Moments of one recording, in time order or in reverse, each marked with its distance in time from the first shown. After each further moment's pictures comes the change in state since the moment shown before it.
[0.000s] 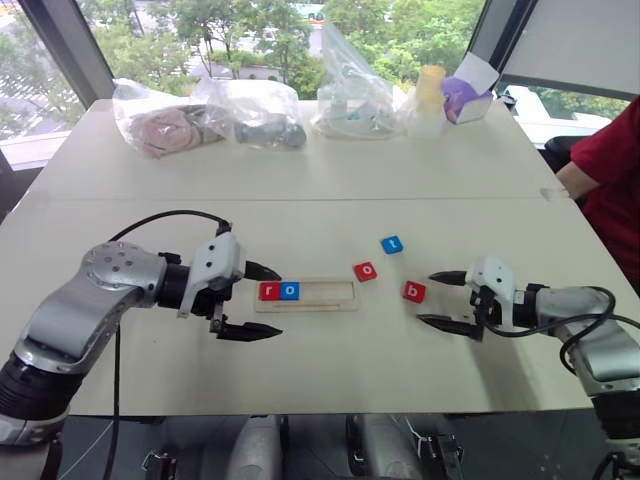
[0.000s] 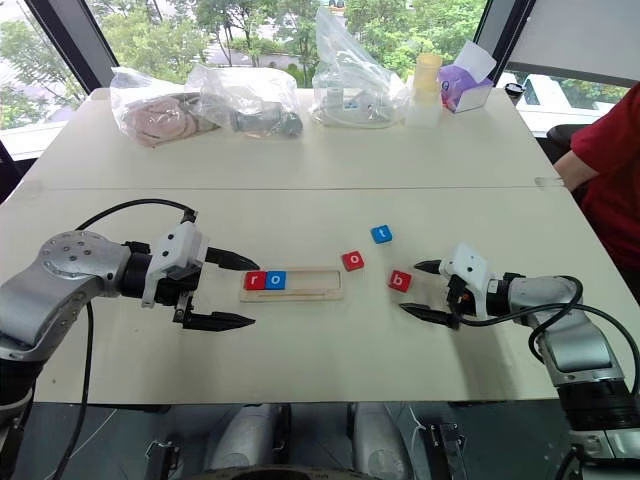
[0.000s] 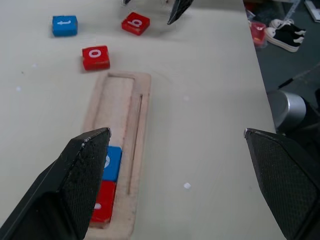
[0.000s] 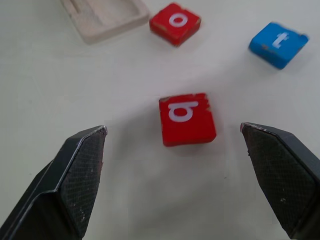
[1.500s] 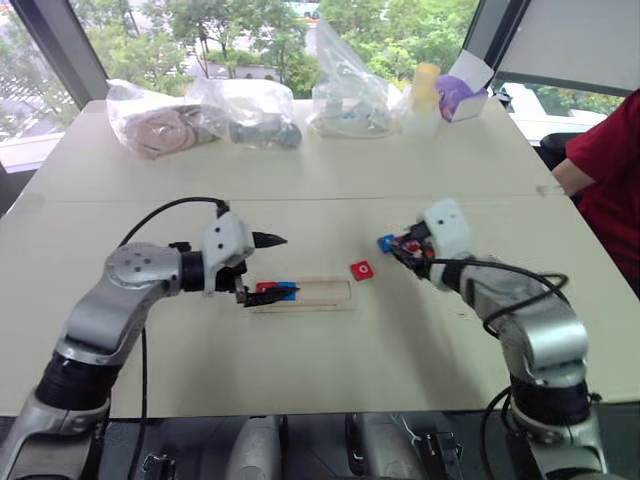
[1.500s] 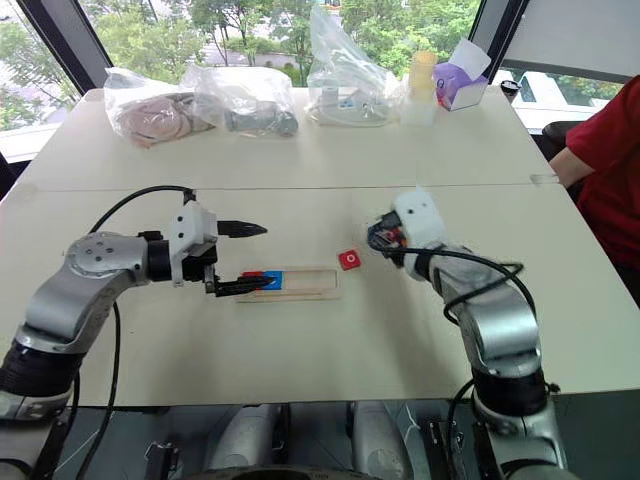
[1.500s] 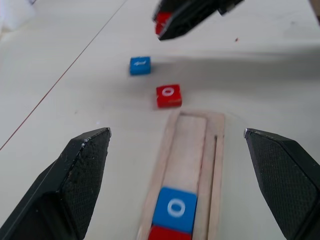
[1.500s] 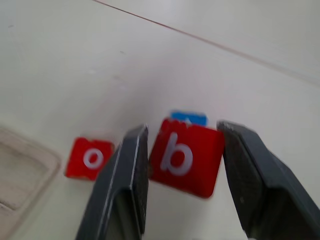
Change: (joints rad) left arm -0.049 -0.196 -0.016 0.132 0.101 -0.155 0.176; right arm -0.175 0.446 -0.032 -0.649 -0.100 1.072 -0.838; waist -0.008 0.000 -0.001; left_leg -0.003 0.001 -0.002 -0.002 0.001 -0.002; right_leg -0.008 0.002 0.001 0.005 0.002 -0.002
